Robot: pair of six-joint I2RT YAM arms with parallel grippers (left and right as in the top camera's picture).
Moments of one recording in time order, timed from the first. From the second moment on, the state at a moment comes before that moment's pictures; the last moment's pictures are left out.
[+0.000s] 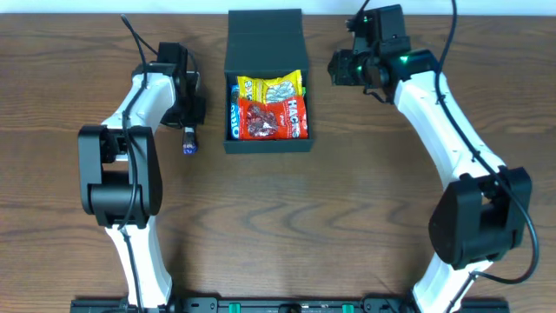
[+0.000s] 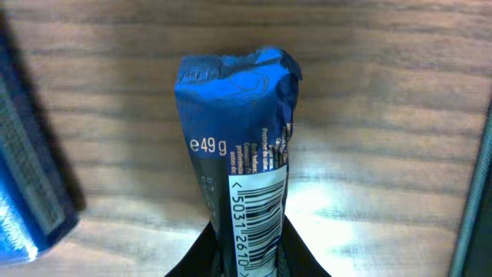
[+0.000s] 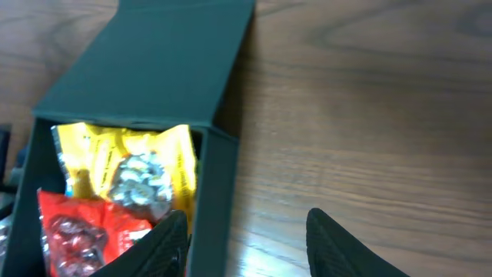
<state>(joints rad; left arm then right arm) -0.03 2.16 1.59 -0.85 0.04 0.01 0.23 1.93 1.66 -0.64 -0.16 0.26</state>
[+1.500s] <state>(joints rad) -0.32 1.97 1.72 -0.83 -0.15 -0.19 0.21 1.93 1.66 -0.65 -0.18 0.23</state>
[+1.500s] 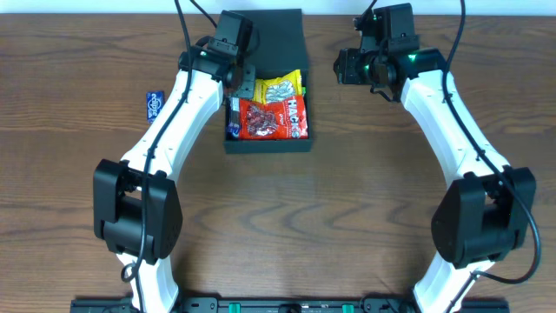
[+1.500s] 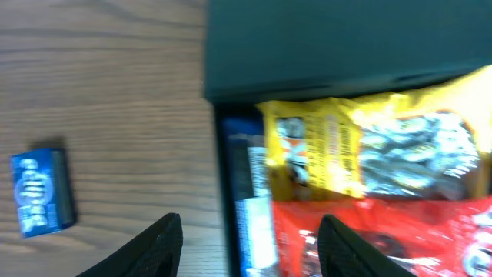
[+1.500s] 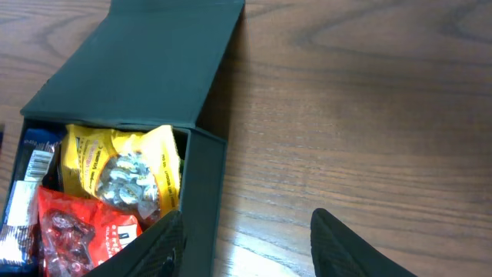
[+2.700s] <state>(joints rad) 0.12 2.19 1.66 -0.76 -0.01 -0.09 0.21 1.93 1.66 -0.67 -0.19 0.23</state>
